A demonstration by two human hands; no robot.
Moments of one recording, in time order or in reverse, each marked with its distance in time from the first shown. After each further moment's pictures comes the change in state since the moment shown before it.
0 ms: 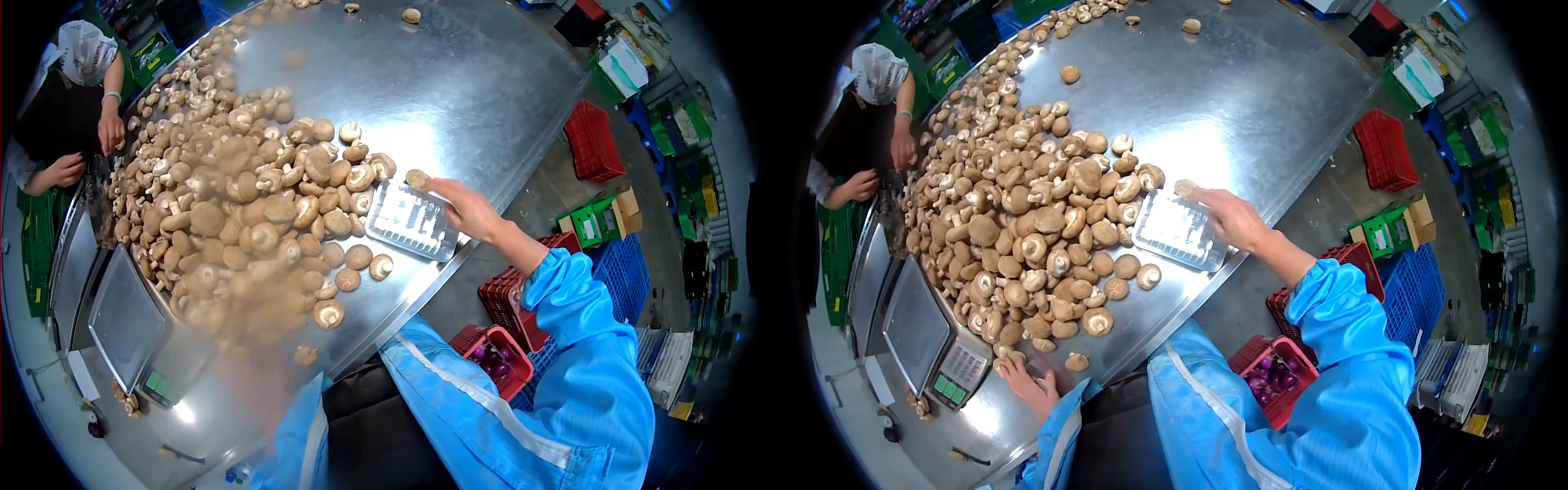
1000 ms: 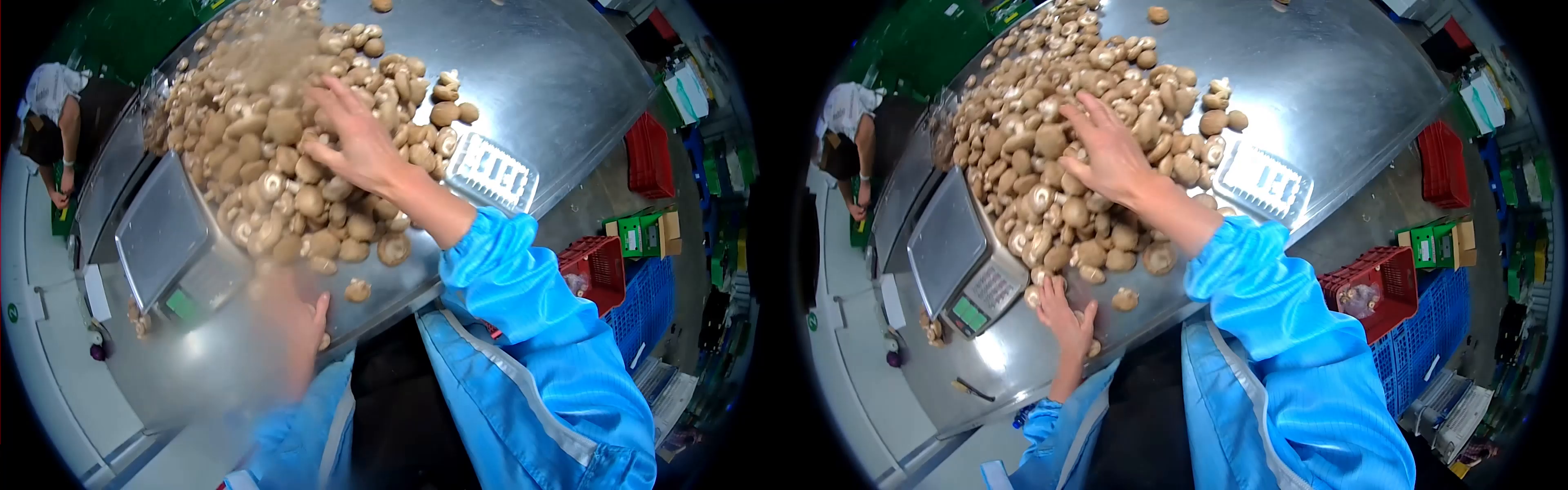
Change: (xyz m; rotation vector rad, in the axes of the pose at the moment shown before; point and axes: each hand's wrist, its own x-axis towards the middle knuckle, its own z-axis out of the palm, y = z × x) left_hand 0.014 -0.005 -0.007 0.041 -0.142 -0.051; right_hand 0.146 -0.276 0.080 0.423 0.412 -0.354
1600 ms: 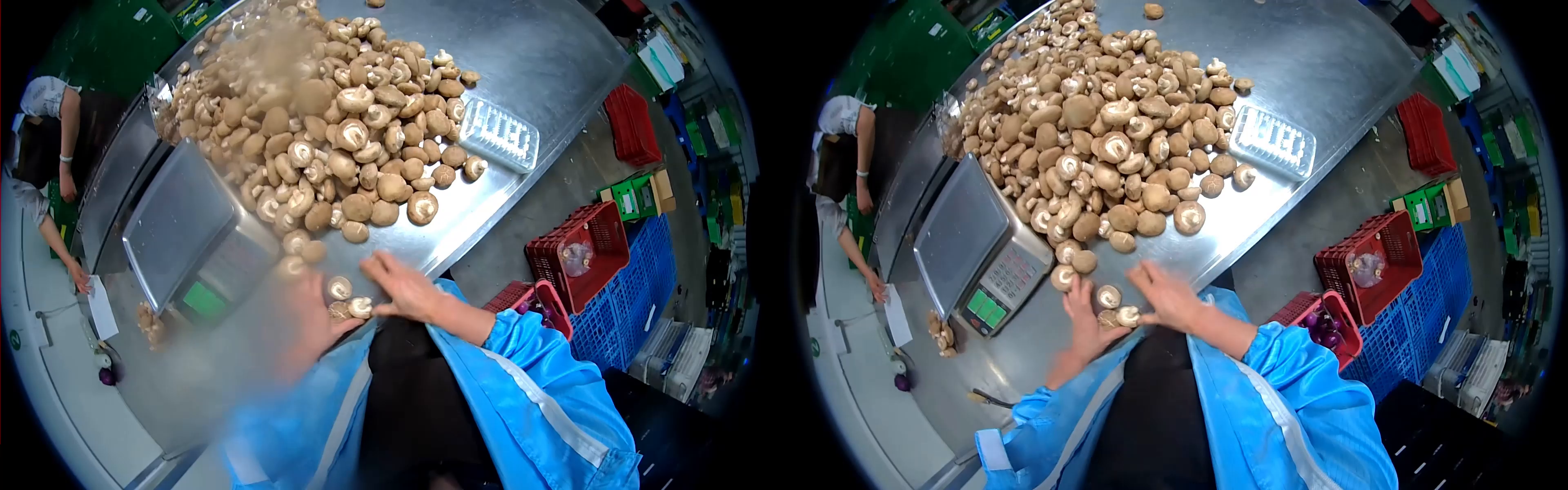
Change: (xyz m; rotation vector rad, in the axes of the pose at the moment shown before) left_hand -0.030 -0.090 -0.009 -0.255 -0.284 0.396; right_hand -0.244 -0.117 0.071 -0.005 -0.545 0.372
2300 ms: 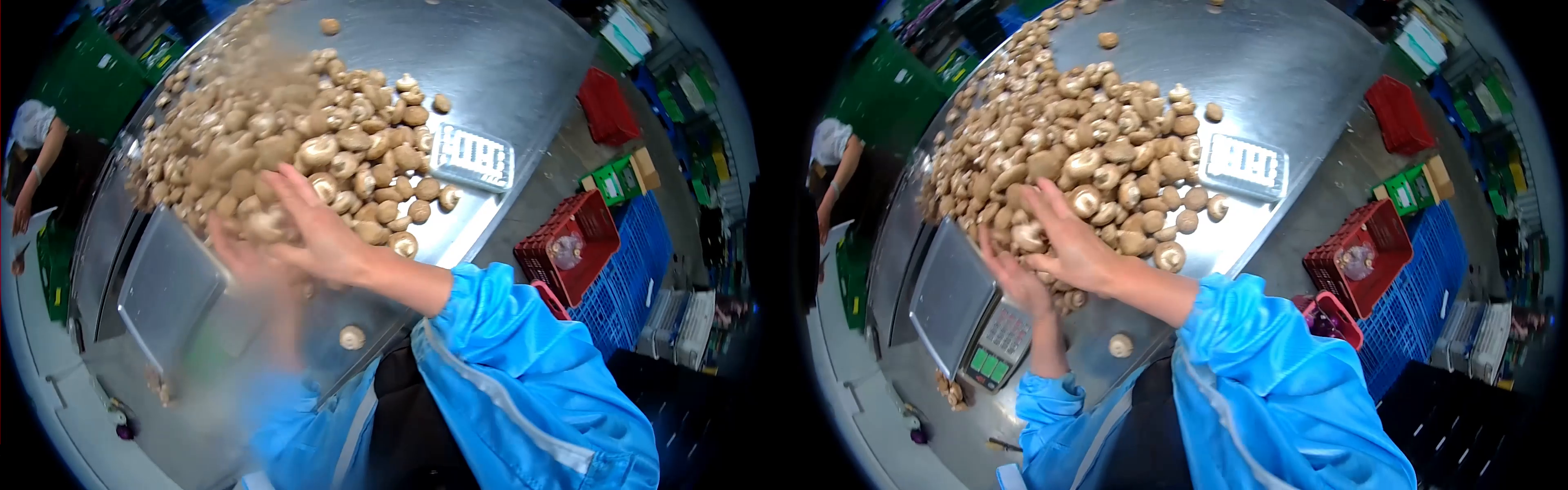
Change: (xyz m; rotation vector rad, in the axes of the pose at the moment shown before) left_hand 0.178 0.112 -0.102 -0.900 0.922 0.090; right_hand 0.155 -0.060 -0.122 0.347 0.497 -0.243
